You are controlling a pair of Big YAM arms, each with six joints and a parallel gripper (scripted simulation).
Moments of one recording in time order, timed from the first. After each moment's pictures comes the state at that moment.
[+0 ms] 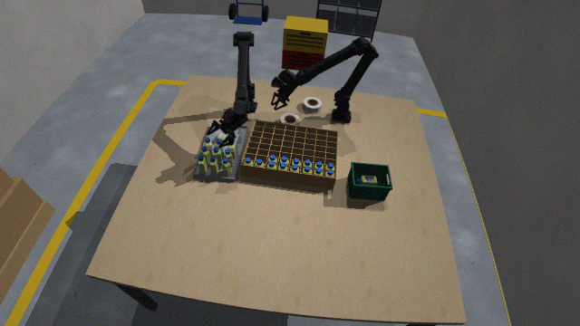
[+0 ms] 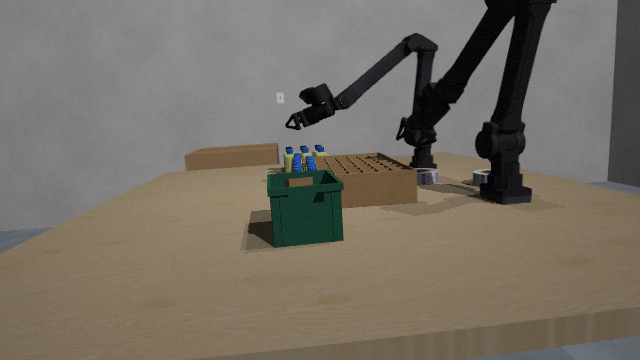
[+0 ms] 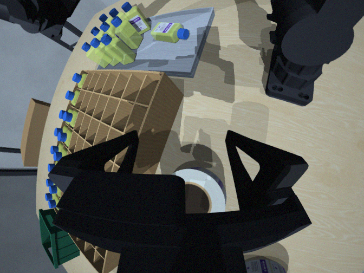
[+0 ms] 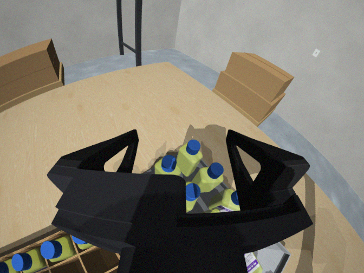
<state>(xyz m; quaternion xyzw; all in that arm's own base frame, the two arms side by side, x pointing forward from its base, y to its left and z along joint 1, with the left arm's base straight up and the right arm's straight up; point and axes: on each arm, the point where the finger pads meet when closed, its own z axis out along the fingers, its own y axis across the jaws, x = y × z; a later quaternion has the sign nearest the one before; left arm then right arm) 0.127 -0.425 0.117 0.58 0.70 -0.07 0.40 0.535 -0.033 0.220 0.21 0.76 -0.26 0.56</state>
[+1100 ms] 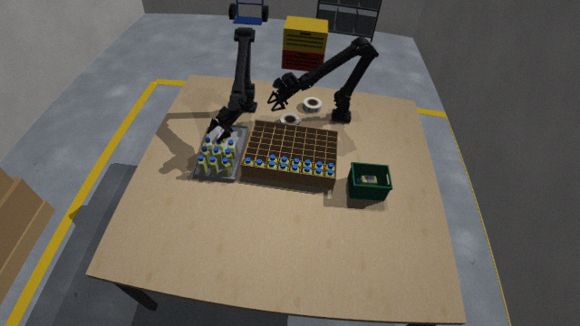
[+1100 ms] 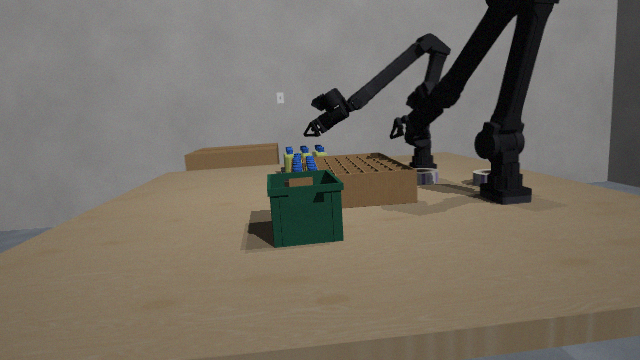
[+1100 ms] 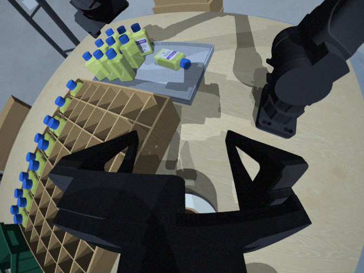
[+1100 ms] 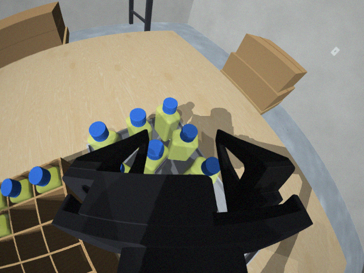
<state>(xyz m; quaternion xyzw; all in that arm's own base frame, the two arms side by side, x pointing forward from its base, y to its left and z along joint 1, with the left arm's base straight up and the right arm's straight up) 0.145 -0.442 0.131 0.53 0.70 -0.19 0.44 0.472 -0.062 0.178 0.16 0.82 -0.23 0.49</state>
